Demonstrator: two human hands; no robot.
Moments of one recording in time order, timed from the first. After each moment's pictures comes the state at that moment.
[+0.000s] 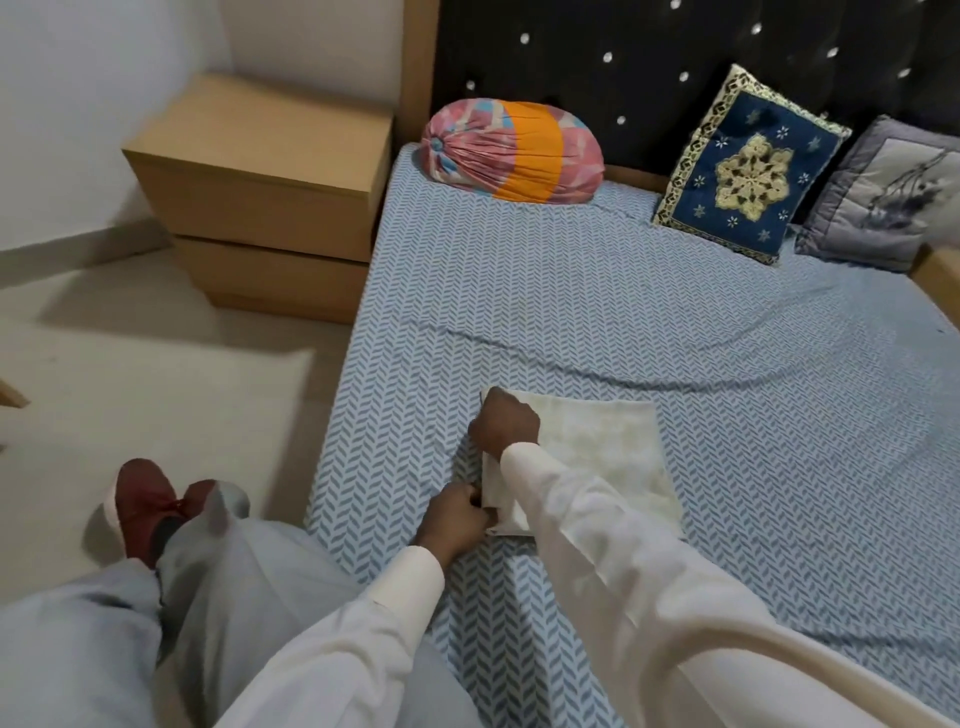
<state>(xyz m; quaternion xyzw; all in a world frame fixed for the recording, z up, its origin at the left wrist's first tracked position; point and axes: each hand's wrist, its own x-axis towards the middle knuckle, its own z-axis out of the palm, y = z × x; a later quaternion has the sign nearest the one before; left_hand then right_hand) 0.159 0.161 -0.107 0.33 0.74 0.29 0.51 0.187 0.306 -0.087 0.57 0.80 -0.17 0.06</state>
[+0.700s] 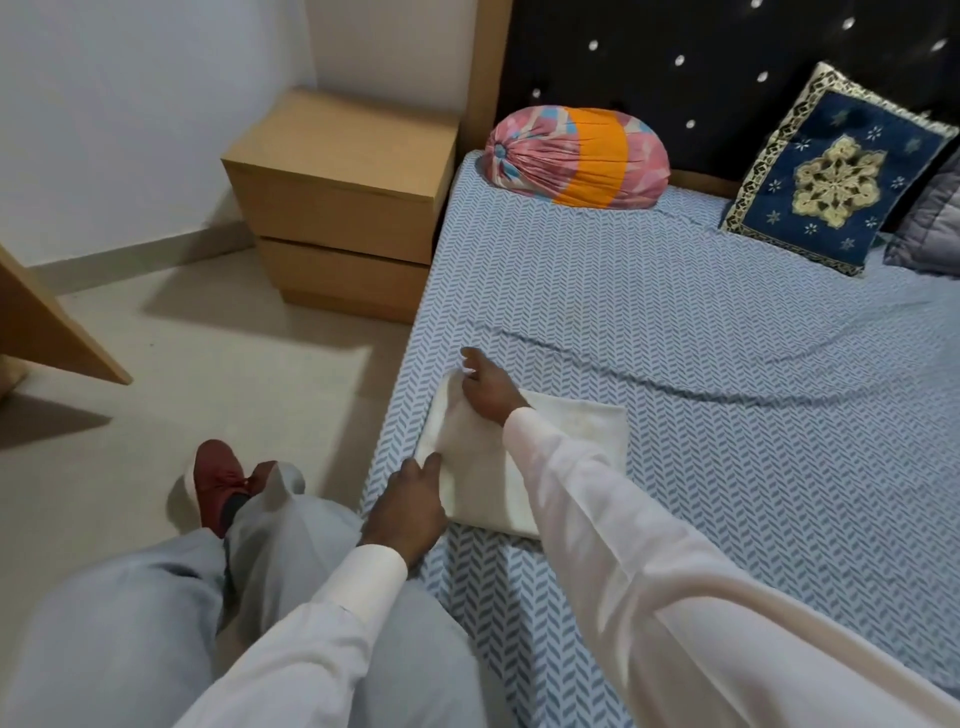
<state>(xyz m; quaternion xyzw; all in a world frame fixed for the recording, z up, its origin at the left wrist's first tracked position) 0.078 0.096 -0.102 0.46 0.84 0.09 0.27 0.106 0.300 -0.080 0.40 0.82 -0.41 -0.04</state>
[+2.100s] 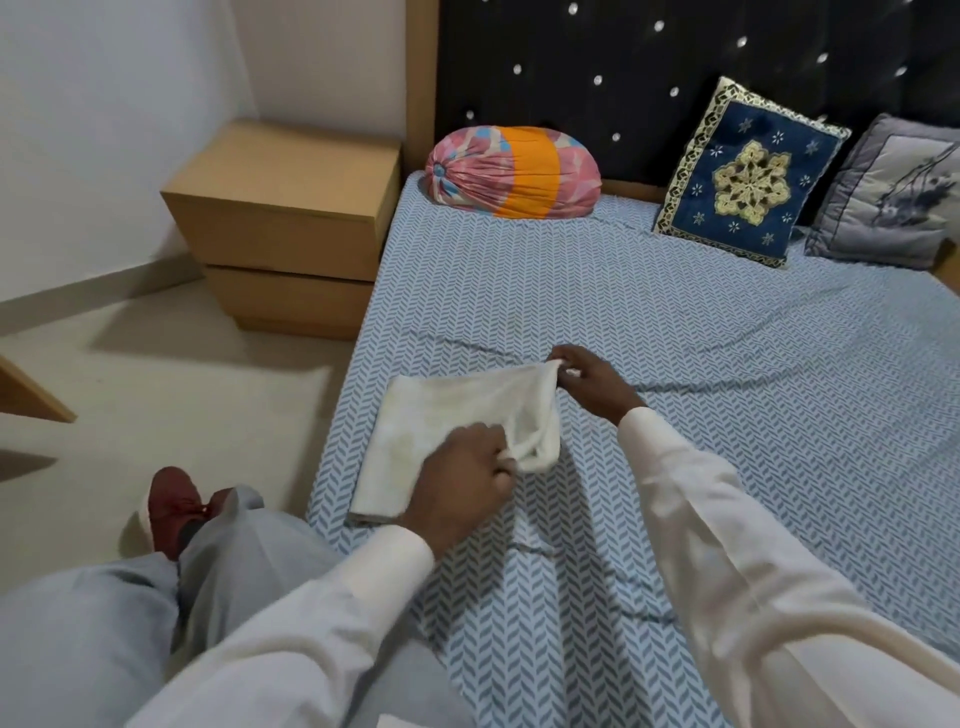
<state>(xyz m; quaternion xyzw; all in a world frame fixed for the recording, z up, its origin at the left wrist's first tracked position) 0.170 0.157 -0.016 0.61 0.71 0.32 0.12 0.304 0.402 -0.035 0.42 0.82 -0.34 -0.17</state>
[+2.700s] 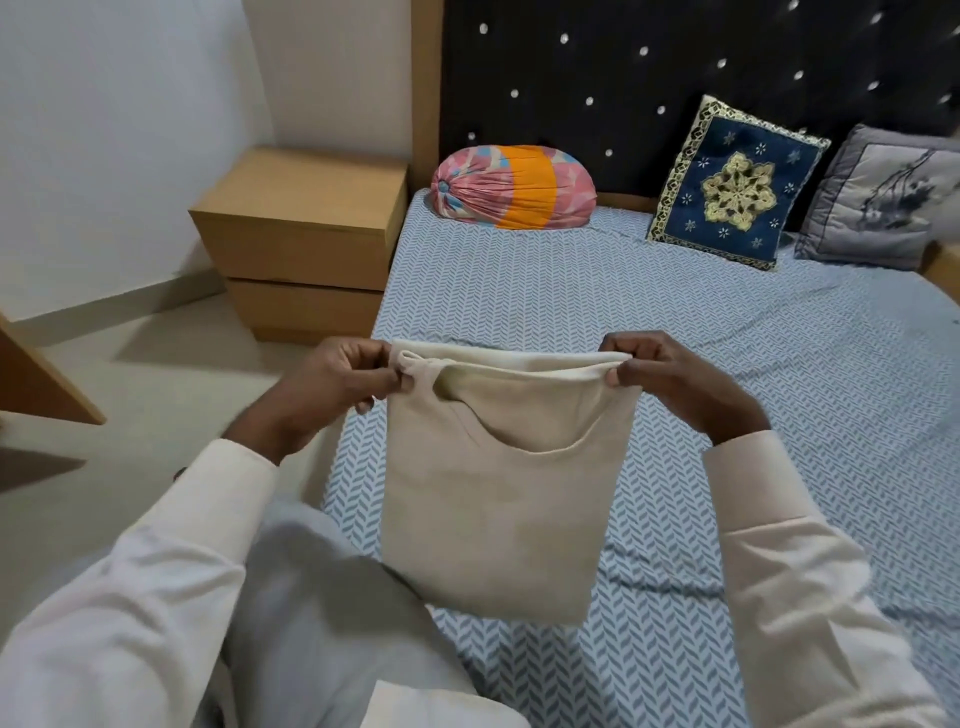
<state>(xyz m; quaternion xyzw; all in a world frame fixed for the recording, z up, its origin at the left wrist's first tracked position) 0.061 0.086 0.096 0.46 0.61 0.48 0.43 0.373 0.285 0.123 0.27 0.78 -0.54 -0.14</state>
